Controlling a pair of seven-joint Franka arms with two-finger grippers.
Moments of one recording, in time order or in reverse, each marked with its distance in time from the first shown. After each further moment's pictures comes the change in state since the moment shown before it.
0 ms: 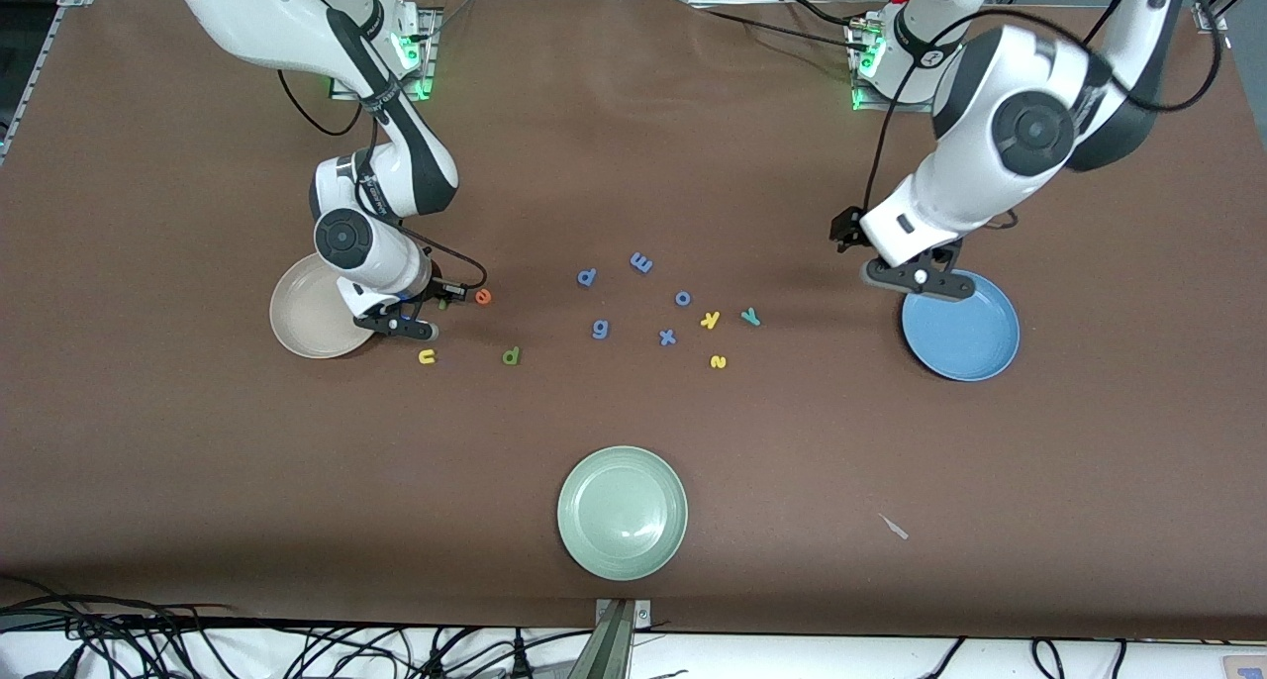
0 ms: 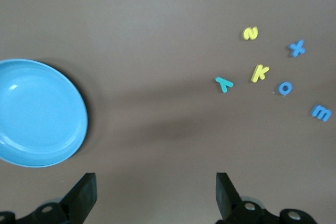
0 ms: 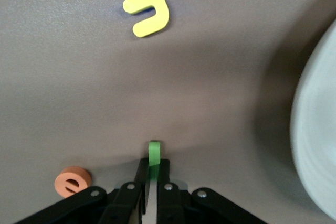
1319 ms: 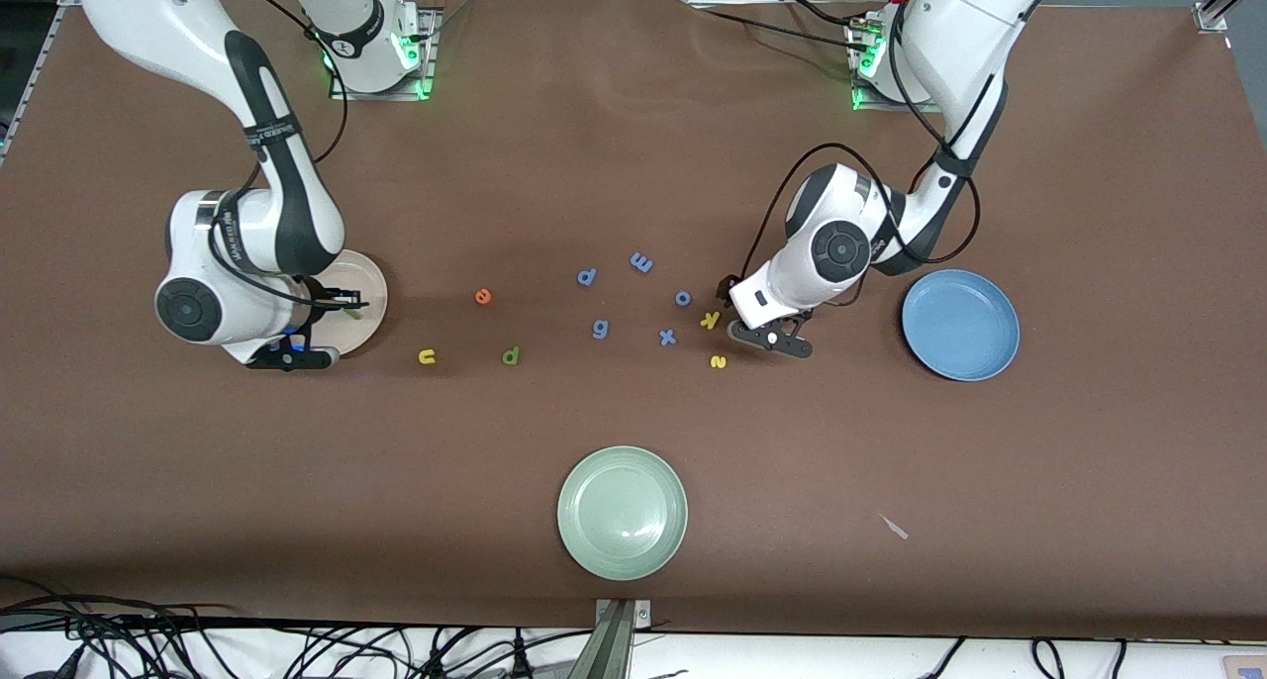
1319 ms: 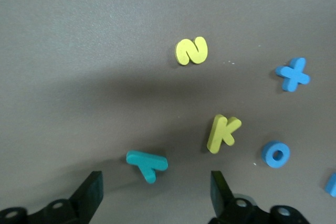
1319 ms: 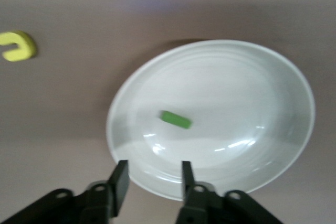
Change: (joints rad) left arm -0.194 0.437 0.017 0.037 -0.073 0.492 -0.002; right arm -0.036 0.021 -0.207 0.270 0.001 -0.485 -0.380
